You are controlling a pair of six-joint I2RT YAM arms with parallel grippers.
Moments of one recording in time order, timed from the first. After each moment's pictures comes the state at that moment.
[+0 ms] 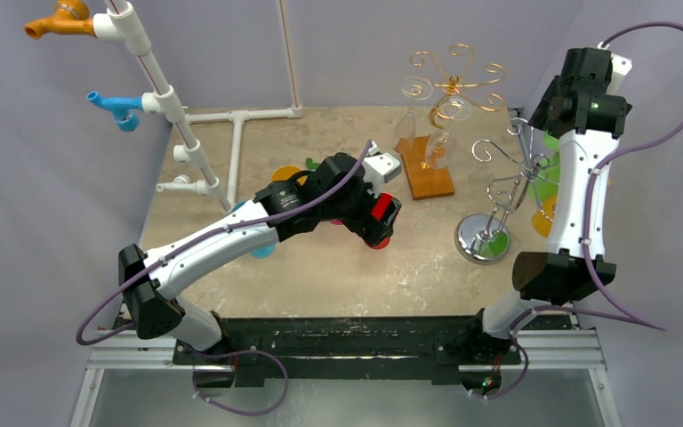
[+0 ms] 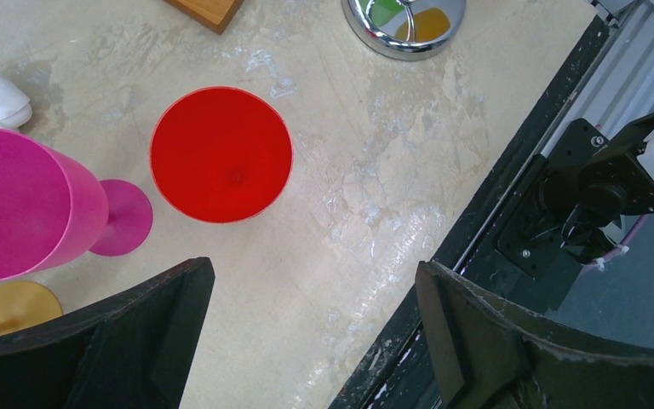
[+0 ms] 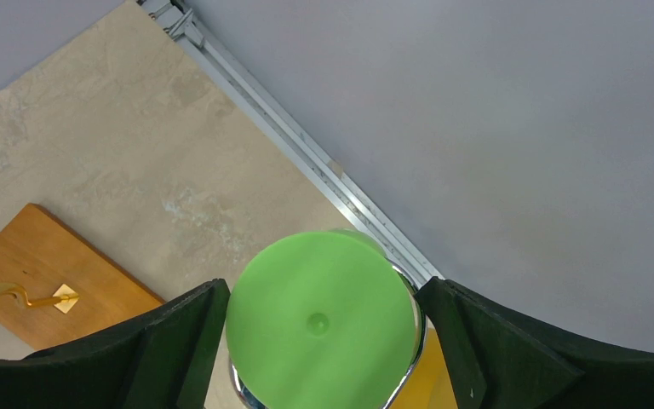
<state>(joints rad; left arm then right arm) -0.99 1.50 1.50 -0.63 0.02 -0.20 -0.20 1.65 2.12 -1.20 0.54 0.29</state>
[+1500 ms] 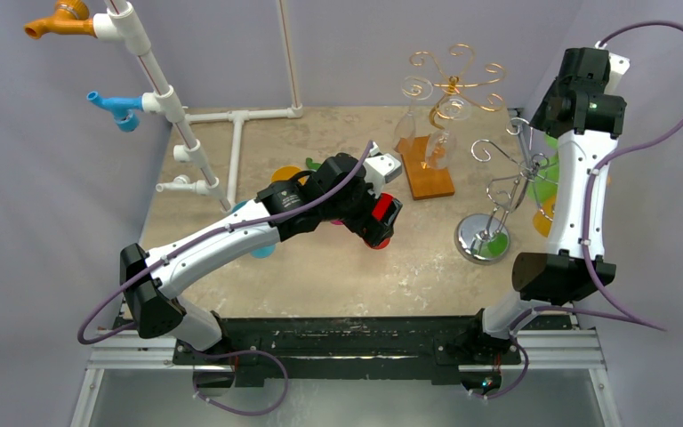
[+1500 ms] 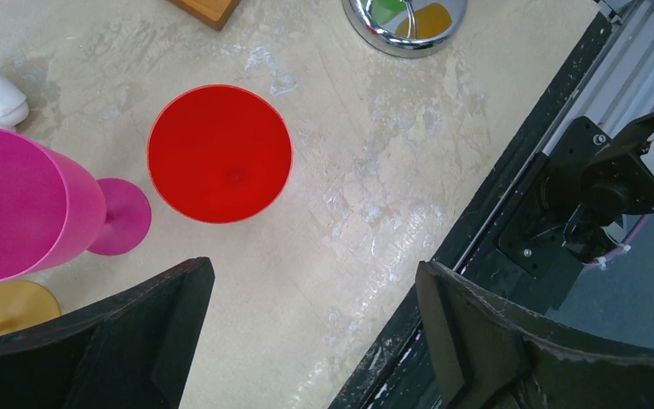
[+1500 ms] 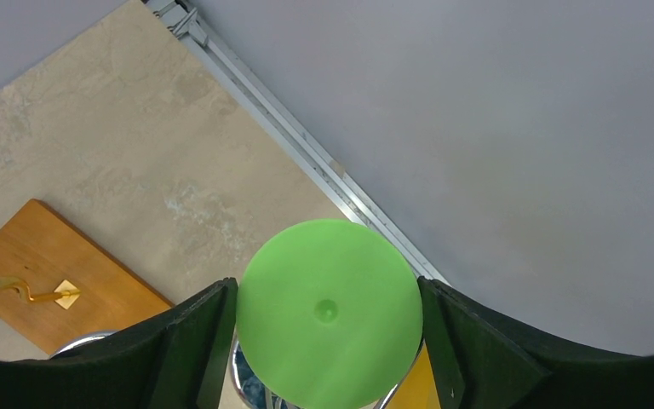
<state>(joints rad) -0.99 1.50 1.50 -0.63 0.02 -0.20 -0.19 1.65 2.12 -1.20 0.54 0.29</state>
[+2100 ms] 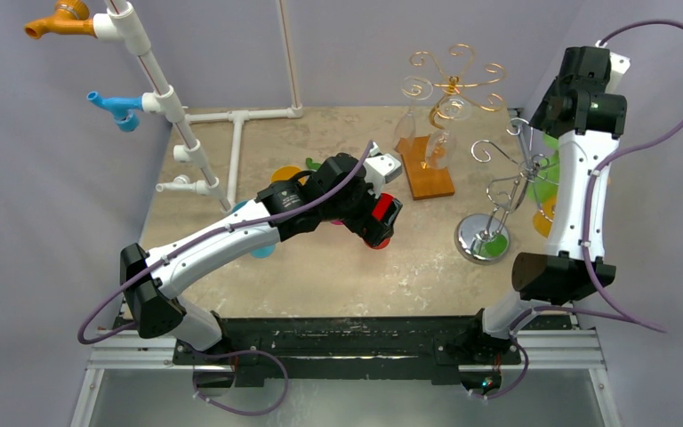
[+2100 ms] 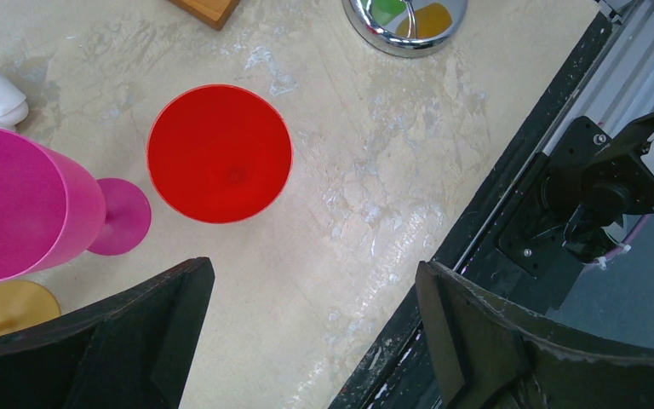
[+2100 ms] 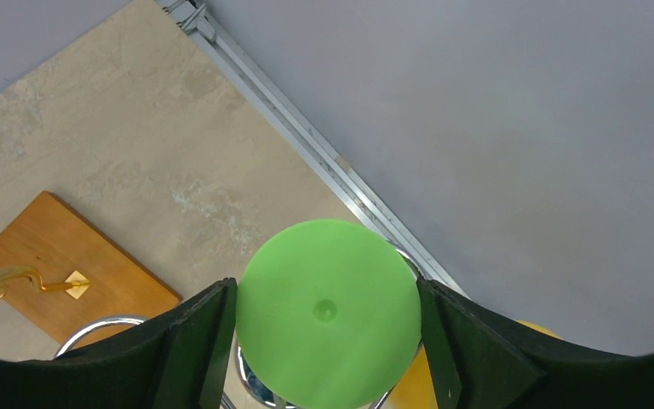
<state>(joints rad) -0.99 1.50 1.50 -0.63 0.02 -0.20 -0.19 1.65 2.15 -1.23 0.53 0.30</state>
